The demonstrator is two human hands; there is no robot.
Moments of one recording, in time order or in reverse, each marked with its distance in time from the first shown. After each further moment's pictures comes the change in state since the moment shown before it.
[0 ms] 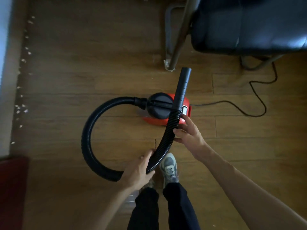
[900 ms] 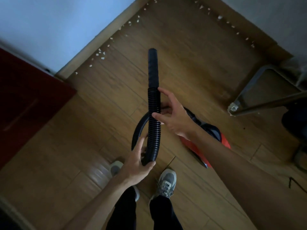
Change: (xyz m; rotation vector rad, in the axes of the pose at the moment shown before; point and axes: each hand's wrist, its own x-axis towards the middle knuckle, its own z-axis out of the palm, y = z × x) left_hand -0.090 -0.077 -0.015 -1.119 0.759 -0.111; right_hand 0.022 -0.093 0.253 -0.687 -0.791 -0.331
